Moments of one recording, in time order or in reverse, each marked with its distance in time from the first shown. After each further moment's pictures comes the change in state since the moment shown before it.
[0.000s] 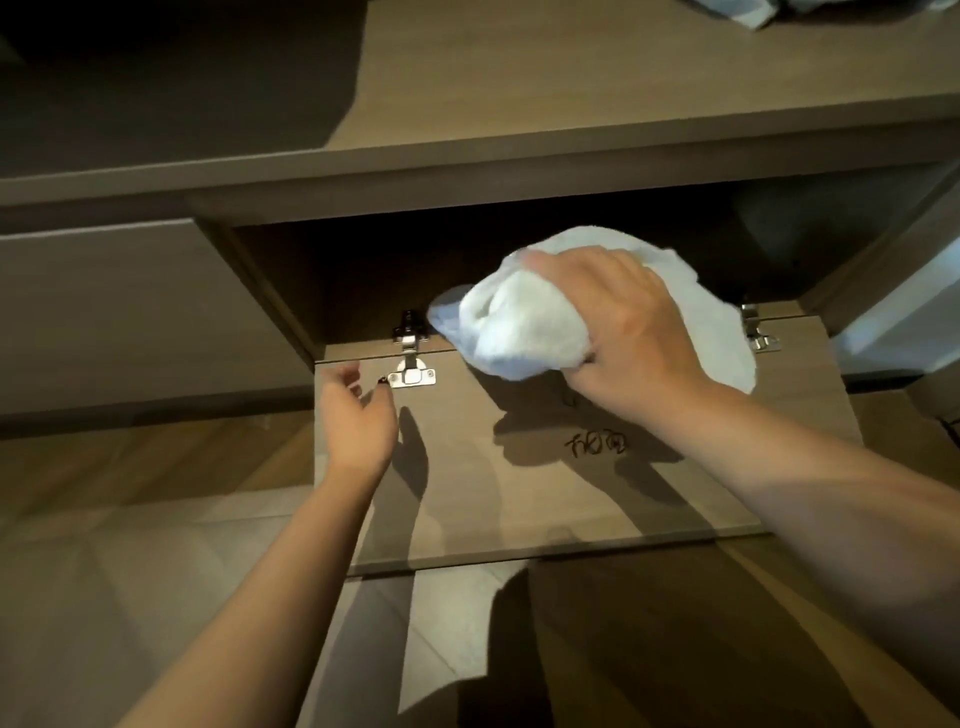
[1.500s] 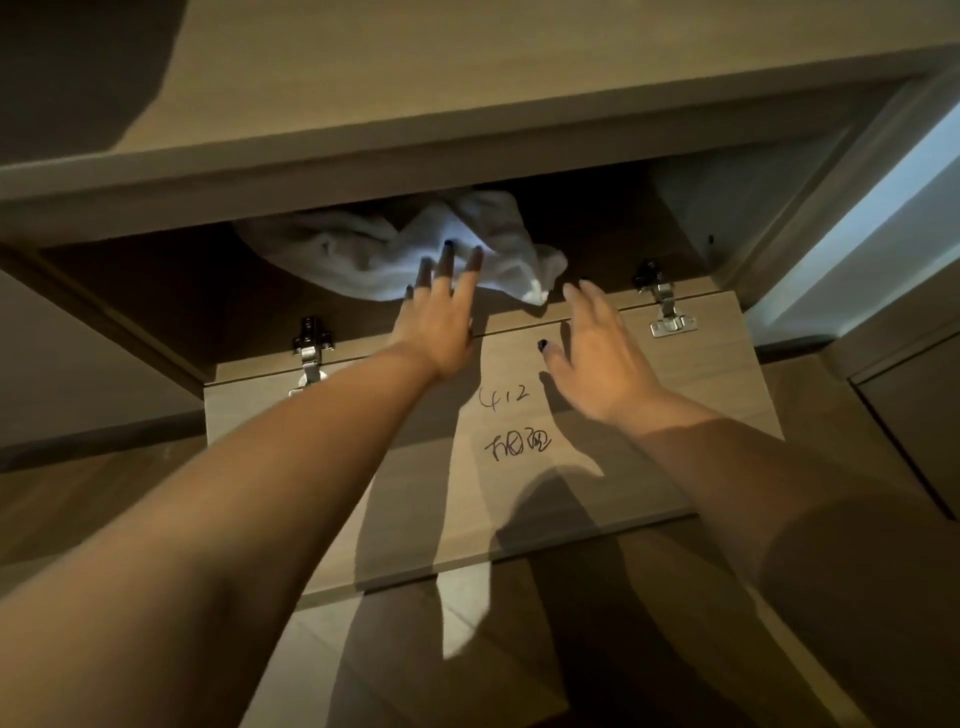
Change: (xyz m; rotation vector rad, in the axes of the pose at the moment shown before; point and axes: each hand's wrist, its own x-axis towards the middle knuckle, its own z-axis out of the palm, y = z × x) left_hand 0.035 0.073 0.169 0.983 -0.512 0.758; right_hand -0.046 0.100 0.024 -0.053 -0.365 0.692
